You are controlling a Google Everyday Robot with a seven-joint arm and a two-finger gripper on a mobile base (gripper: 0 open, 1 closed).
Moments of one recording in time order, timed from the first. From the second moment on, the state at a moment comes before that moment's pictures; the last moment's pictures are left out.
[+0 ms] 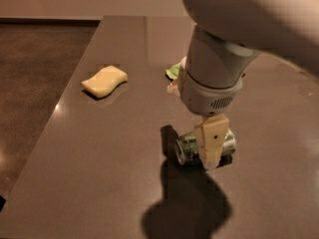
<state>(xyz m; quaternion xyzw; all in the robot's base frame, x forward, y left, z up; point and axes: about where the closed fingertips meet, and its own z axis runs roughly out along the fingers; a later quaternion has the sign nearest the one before) 0.413 -0.075 0.903 -0.80 0.59 -0.03 0.09</state>
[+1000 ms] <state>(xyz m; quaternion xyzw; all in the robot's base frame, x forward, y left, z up) 0.412 -0.062 0.846 -0.82 0.57 -0.01 0.05</state>
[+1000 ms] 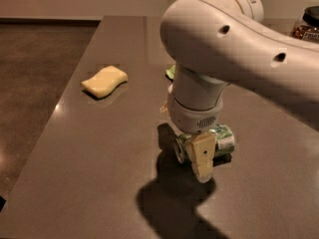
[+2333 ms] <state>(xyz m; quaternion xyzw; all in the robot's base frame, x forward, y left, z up) 0.439 -0.087 0.867 -0.77 0.63 0.03 0.08</state>
